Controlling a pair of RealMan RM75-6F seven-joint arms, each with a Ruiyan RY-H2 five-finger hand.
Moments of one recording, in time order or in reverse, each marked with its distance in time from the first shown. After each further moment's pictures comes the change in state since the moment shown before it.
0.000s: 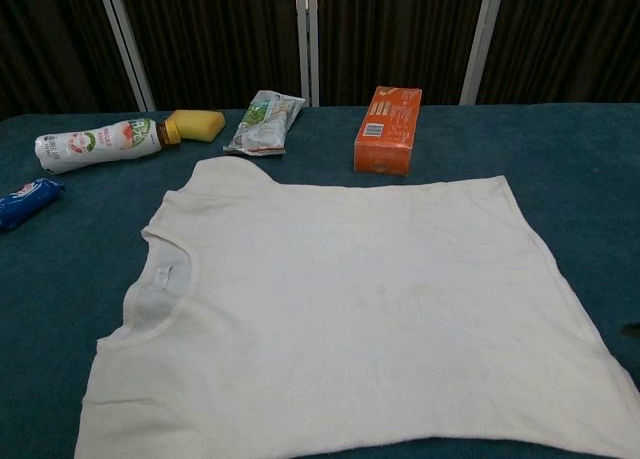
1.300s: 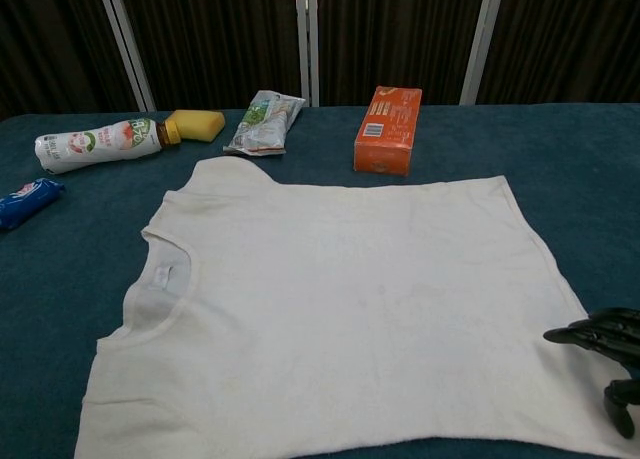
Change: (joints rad) left arm 0.000 0.010 -0.005 0.005 -0.010 -0.002 -0.030; right arm 0.064 -0.135 0.002 0.054 0.023 -0.037 -0.175
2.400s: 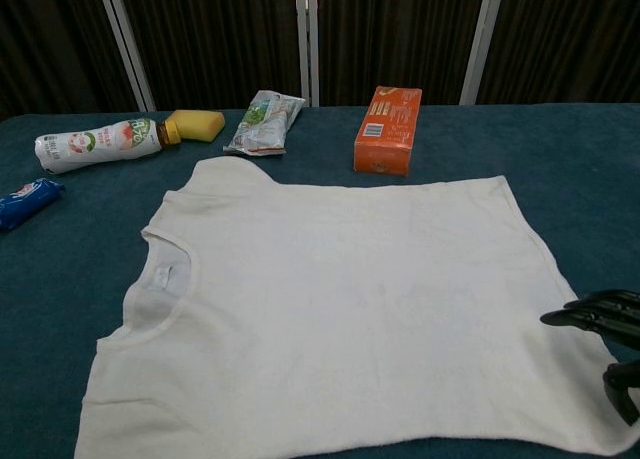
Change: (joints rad) left arm -0.024 -0.002 0.084 0.000 0.195 -0.015 -0.099; right arm -0.007 -0.043 -0.008 0.052 0.009 0.100 0.067
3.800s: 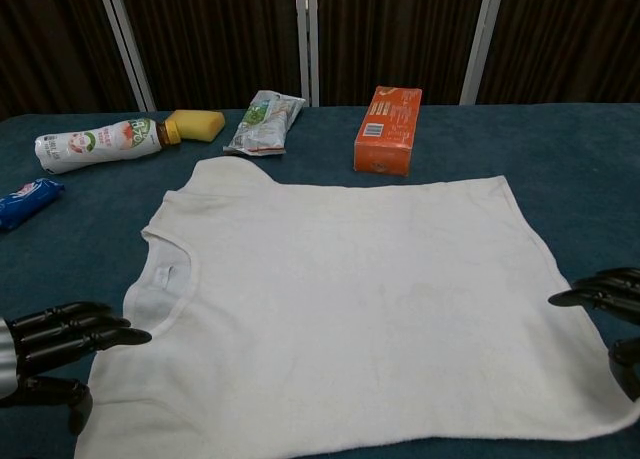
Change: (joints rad) left arm -0.204 -0.436 0.244 0.609 0.406 -0.041 -0.120; right arm 0.004 0.012 0.011 -0.007 0.018 0.032 -0.009
